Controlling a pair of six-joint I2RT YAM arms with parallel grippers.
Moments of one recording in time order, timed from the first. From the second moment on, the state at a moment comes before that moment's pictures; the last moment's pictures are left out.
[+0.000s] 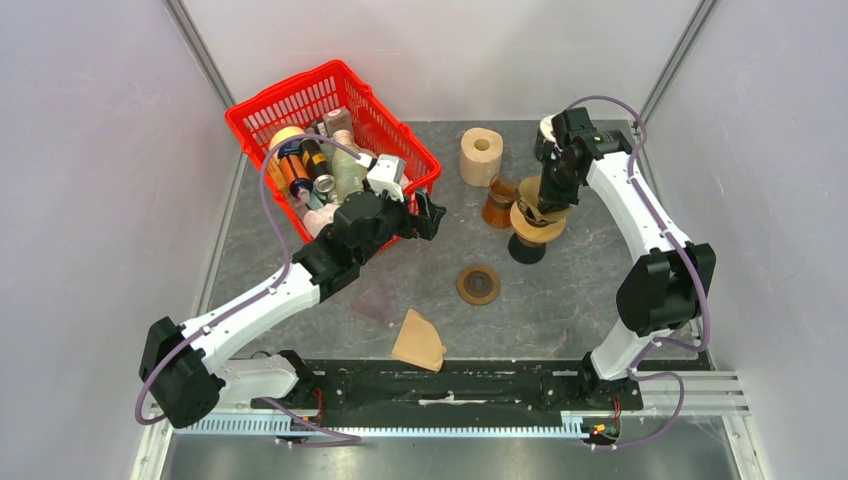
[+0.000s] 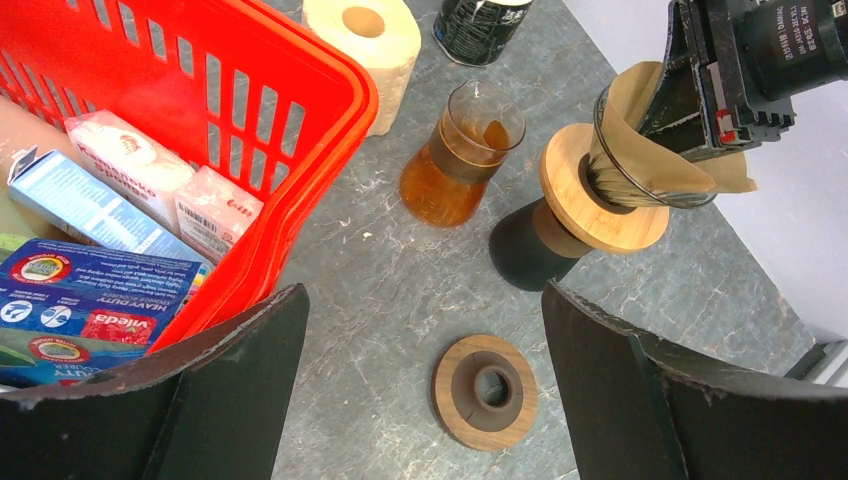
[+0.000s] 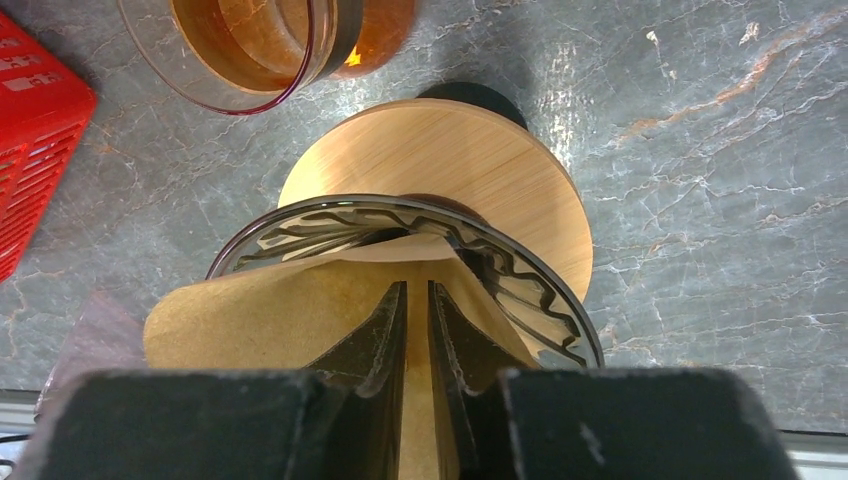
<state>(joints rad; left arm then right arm) -0.77 1.18 0.92 0.06 -0.18 -0.35 0.18 1.69 1.63 -1.10 -0.05 0.38</state>
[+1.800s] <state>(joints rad) -0.77 1.18 0.92 0.06 -0.18 -0.35 0.22 1.72 1.61 -1.09 -0.01 0.34</state>
